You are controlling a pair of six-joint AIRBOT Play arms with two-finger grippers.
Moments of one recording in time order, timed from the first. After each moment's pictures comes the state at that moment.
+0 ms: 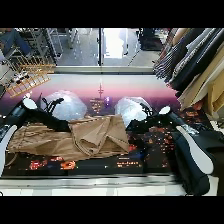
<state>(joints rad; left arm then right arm) 0.04 -1.54 1.31 0.99 -1.42 -1.11 0.01 -1.73 1.24 -0.68 1.22 1.13</state>
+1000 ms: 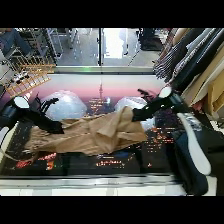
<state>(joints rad) 0.08 -1.47 1.31 1.08 -1.49 -1.12 0.06 -1.66 1.64 -1.07 1.50 1.39</state>
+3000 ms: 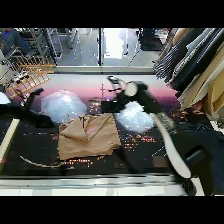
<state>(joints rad) 0.14 -1.40 1.36 1.05 -1.55 -1.05 0.38 -1.80 1.94 -1.11 1.39 1.64</state>
